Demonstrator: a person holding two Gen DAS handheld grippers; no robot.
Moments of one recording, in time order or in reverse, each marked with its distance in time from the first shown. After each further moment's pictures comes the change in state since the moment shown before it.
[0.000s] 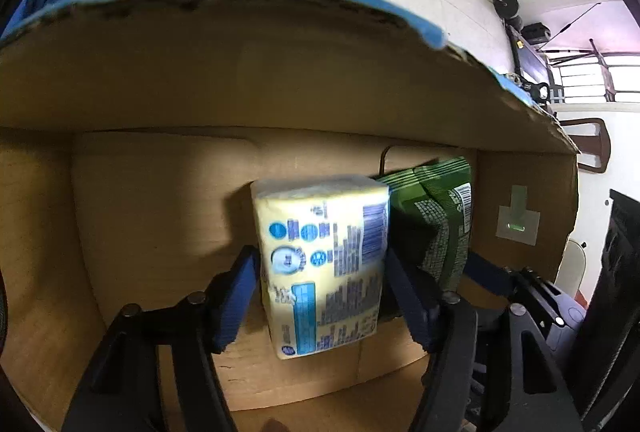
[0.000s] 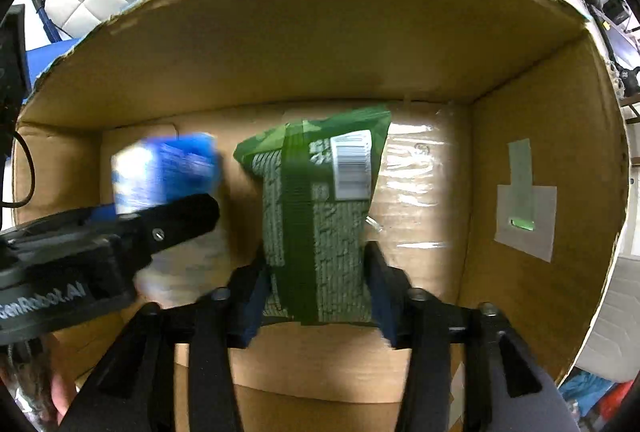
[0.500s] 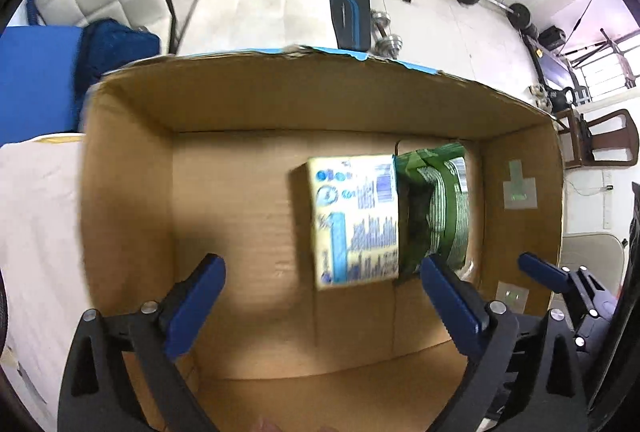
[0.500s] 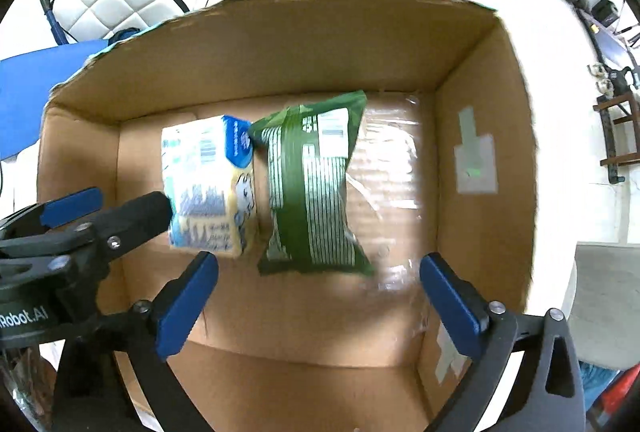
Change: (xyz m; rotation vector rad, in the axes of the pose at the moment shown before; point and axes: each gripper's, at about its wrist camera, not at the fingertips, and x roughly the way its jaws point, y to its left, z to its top) left arm -0.073 -0.007 -0.071 0.064 -0.191 0.186; right arm -0.041 -0.010 -0.054 0.001 -0.067 -0.031
